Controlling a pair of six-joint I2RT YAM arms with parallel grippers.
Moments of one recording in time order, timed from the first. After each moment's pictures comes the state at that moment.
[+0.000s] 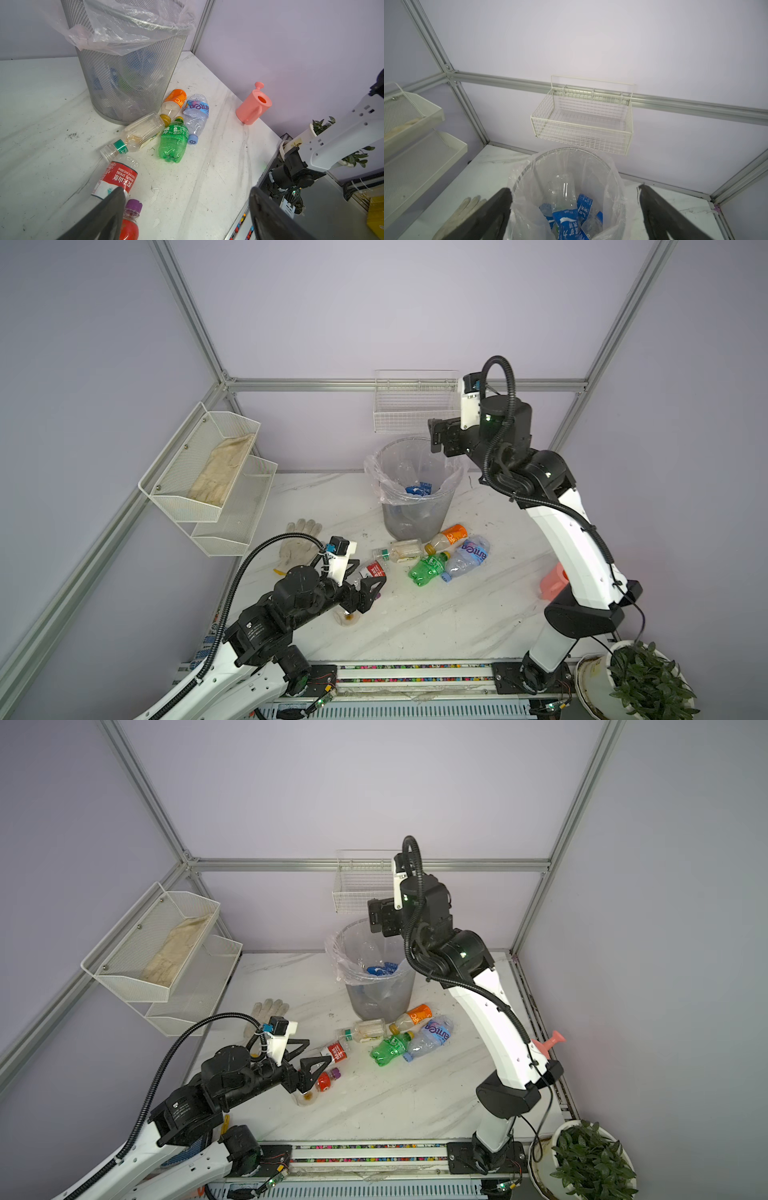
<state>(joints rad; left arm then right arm) -0.79 0.59 0.76 -0.52 0.04 -0.37 0.70 1.70 2.36 -0.82 0.40 0.10</state>
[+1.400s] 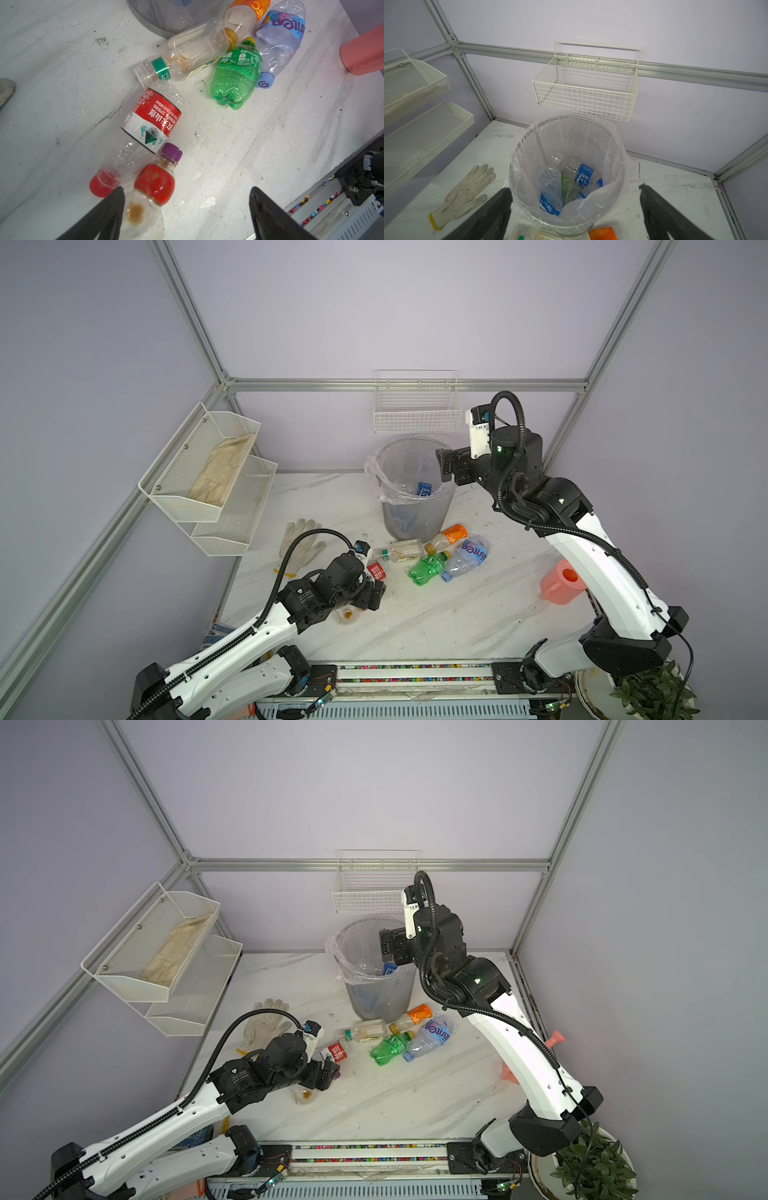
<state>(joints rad) -0.79 0.93 0.76 -0.68 -0.11 -0.44 0.70 1.46 1.93 -0.73 0.33 0.13</state>
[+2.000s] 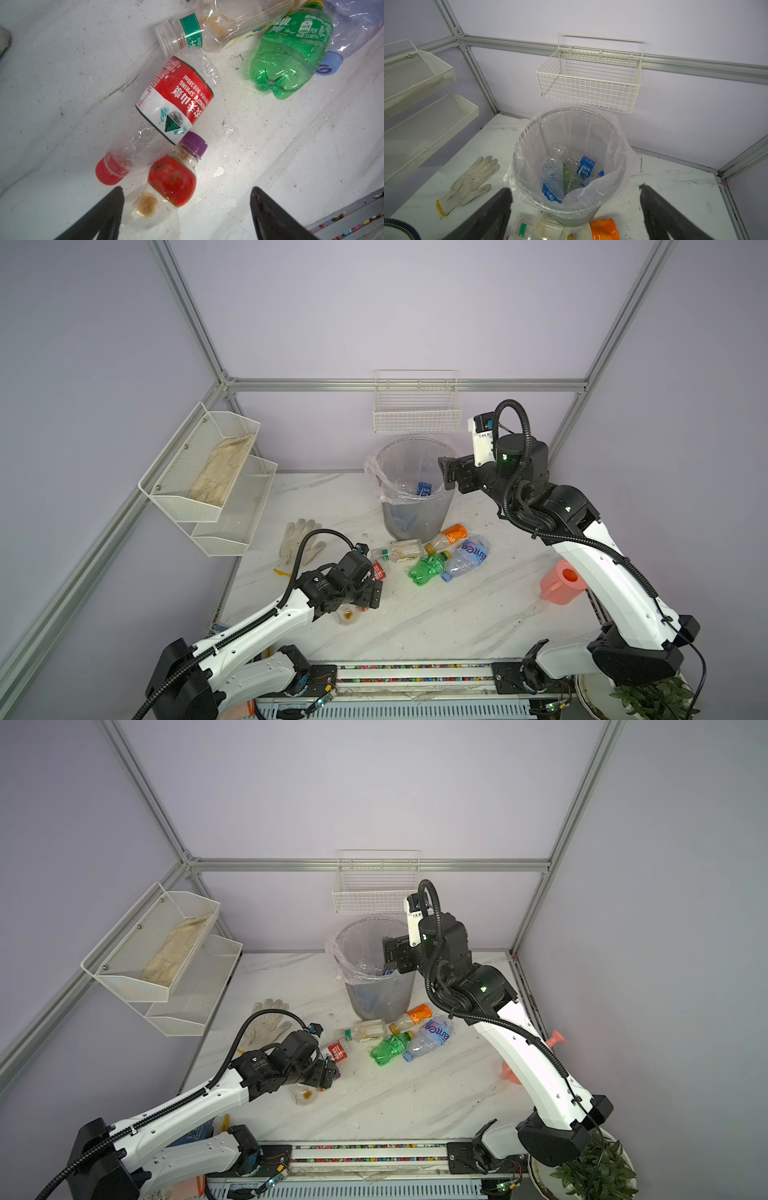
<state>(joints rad) -0.74 1.07 0.75 -0.72 -0.12 -0.50 0.70 1.40 1.85 -0.73 0.31 0.13</state>
